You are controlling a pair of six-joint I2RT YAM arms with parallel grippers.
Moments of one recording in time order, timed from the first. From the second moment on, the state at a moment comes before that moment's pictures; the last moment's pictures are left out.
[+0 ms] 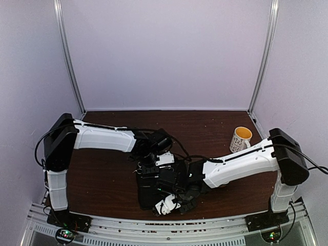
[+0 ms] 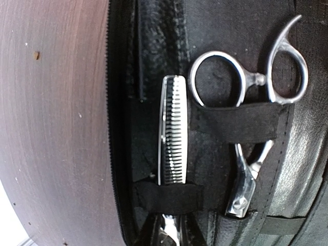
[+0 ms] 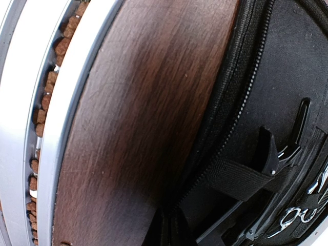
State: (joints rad) left arm -0.99 2.01 1.44 -0.70 -0.22 0.48; right arm 1.32 1.89 1.23 -0.69 0.10 -0.74
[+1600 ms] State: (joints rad) left arm -0.83 1.78 1.19 -0.73 -0.13 0.18; right arm 1.32 1.91 1.25 -0.71 0.10 -0.74
